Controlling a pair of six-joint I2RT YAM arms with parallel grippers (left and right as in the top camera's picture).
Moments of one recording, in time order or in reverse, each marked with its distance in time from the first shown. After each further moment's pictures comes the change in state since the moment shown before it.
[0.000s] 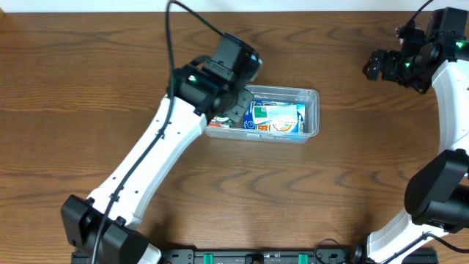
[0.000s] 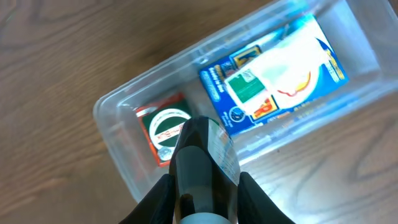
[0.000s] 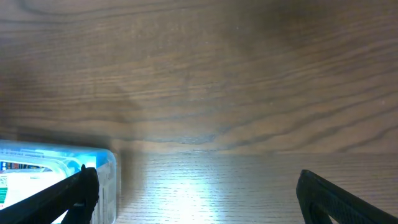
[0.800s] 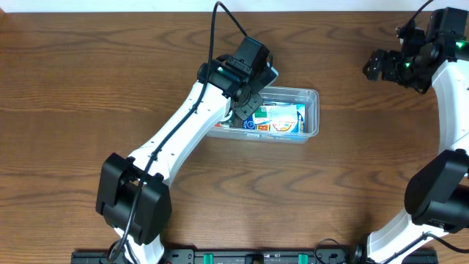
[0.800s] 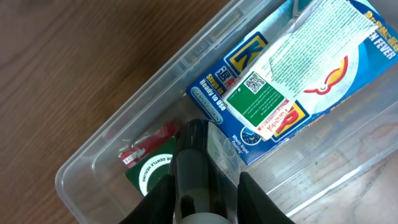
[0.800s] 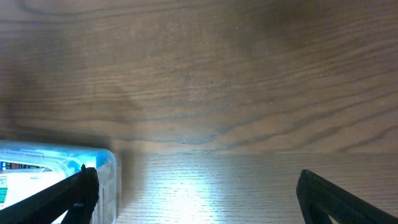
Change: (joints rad) left arm -0.004 0.199 0.000 0.120 -0.001 0.227; right arm 0.000 0.000 0.000 0.000 0.000 0.000
